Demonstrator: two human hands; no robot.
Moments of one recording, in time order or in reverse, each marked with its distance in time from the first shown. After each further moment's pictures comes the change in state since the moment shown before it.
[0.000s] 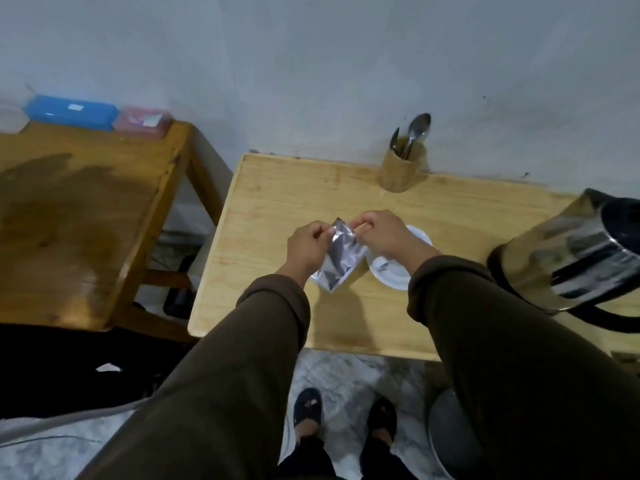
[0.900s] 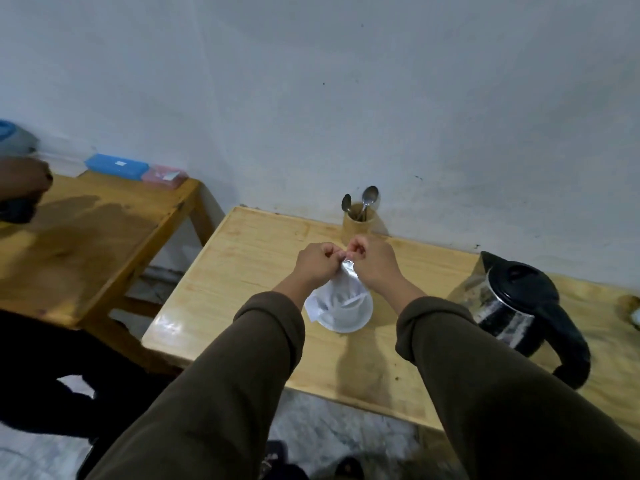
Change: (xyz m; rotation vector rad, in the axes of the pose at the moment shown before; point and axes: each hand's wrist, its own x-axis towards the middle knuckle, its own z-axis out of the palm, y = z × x) left_hand -0.050 0.128 0.084 0.087 0.075 0.097; right_hand -0.036 0.055 -0.106 0.001 0.211 -0.393
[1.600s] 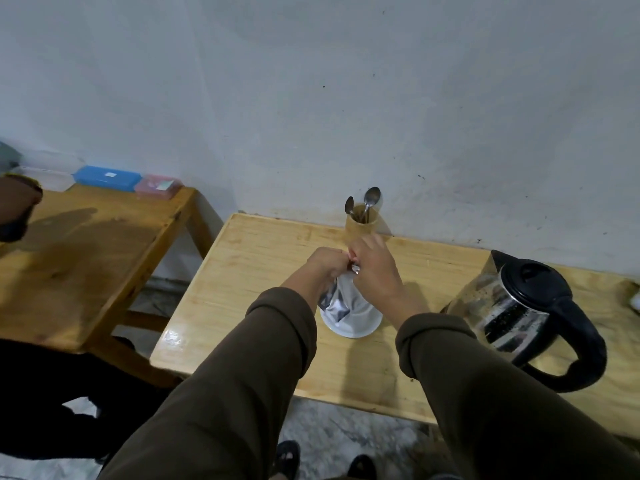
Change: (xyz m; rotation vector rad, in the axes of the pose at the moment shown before) left_hand 0.020 0.012 -0.010 -0.266 -0.184 -0.318; right_hand -0.003 -0.008 0.021 -0.278 0.140 -0.263
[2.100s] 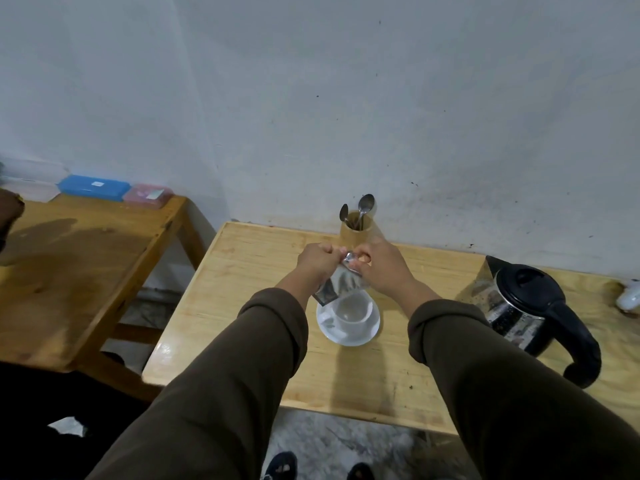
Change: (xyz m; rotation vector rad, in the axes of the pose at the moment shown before) left_hand 0.013 0.001 -0.013 0.033 0.096 0.153; right_hand 0.020 0.009 -0.023 0.044 -0.188 0.229
